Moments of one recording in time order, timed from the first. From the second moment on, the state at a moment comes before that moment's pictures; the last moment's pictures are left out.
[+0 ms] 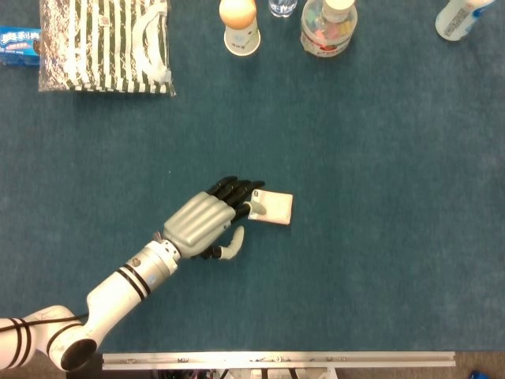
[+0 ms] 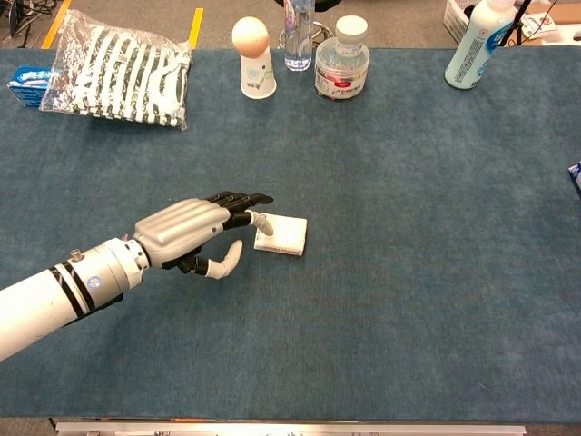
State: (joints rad) left arm -0.59 -1.60 0.04 -1.56 1.50 0.95 0.04; right arm 0.03 -1.11 0.08 -1.68 -1.47 1.53 -0.23
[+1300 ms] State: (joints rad) left arm -0.23 -1.05 0.11 -1.83 1.52 1.47 0.24; right arm 0.05 -1.14 0.07 -1.64 -1.46 1.48 -0.22
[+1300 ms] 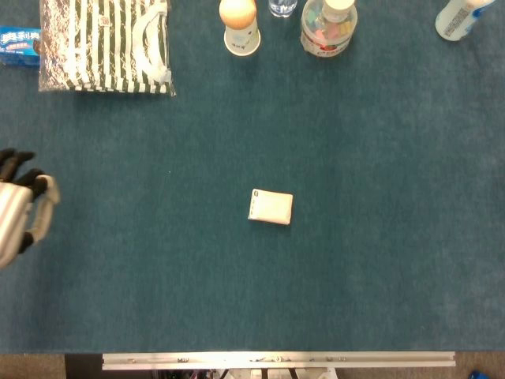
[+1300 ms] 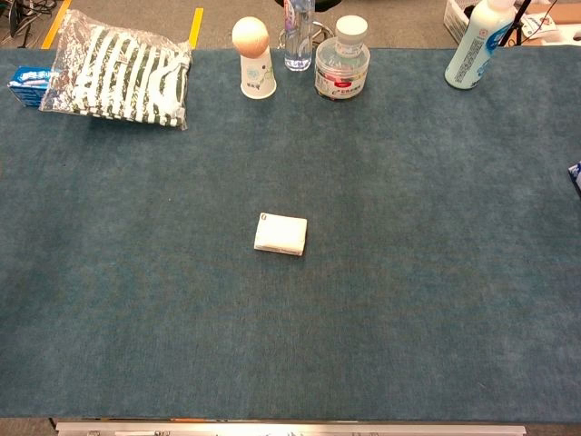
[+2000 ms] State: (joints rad) left arm -0.14 -1.02 0.05 -1.77 1.42 1.50 0.19; right arm 0.08 -1.16 0.08 -1.59 -1.42 1.43 -0.17
